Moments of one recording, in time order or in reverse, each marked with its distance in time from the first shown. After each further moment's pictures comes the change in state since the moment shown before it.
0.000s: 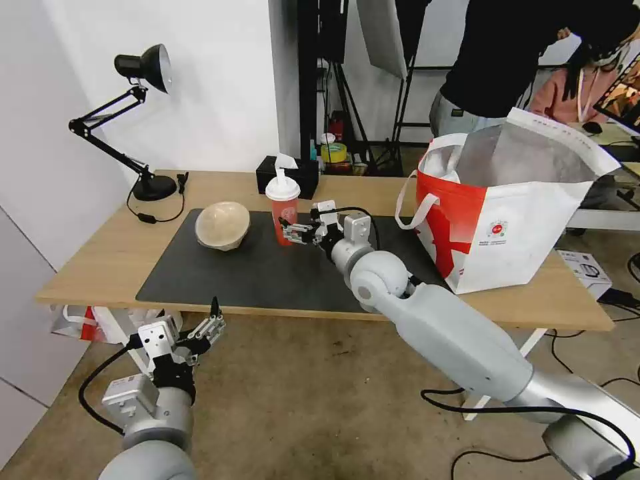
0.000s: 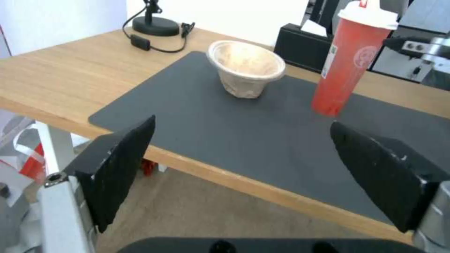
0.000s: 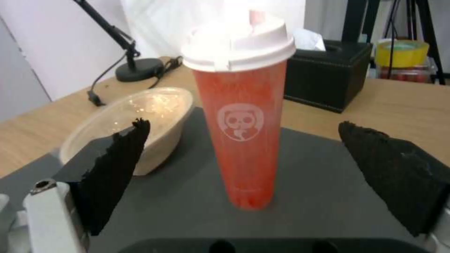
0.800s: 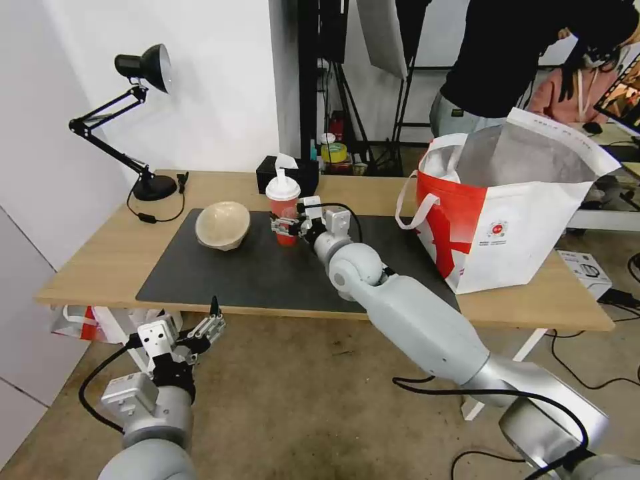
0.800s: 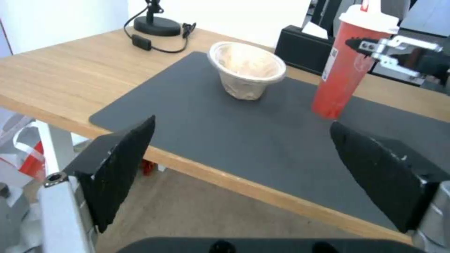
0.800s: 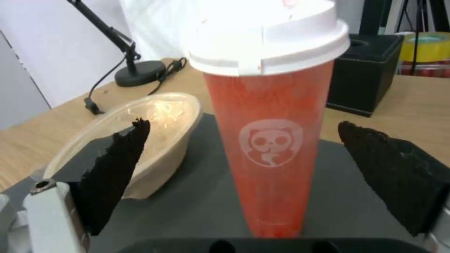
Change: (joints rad) left arm -0.004 -0.005 -0.003 -0.010 -0.010 0.007 -0.008; right arm 0.034 0.140 0.019 -0.182 -0.054 0.028 -0.060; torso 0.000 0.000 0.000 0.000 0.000
